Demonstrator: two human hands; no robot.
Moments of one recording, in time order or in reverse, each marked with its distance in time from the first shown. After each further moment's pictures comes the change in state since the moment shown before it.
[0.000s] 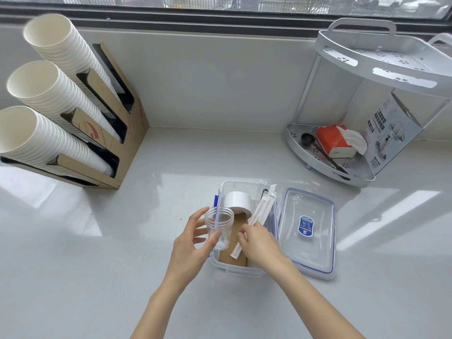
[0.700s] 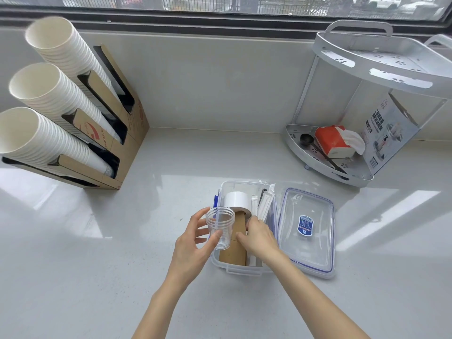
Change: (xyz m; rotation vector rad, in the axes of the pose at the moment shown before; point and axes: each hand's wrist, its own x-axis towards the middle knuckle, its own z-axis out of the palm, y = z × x) left_hand -0.002 0.004 0.002 -0.009 -0.002 -0.012; right_hand 0.011 -0.001 -0.001 0.155 -0.016 0.158
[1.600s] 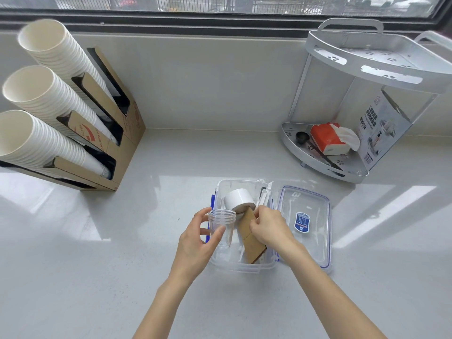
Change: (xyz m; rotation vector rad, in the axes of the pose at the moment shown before) left_hand 0.007 0.005 0.013 0.160 0.029 0.003; right_hand -0.002 0.011 -0.034 0.002 0.118 -0.085
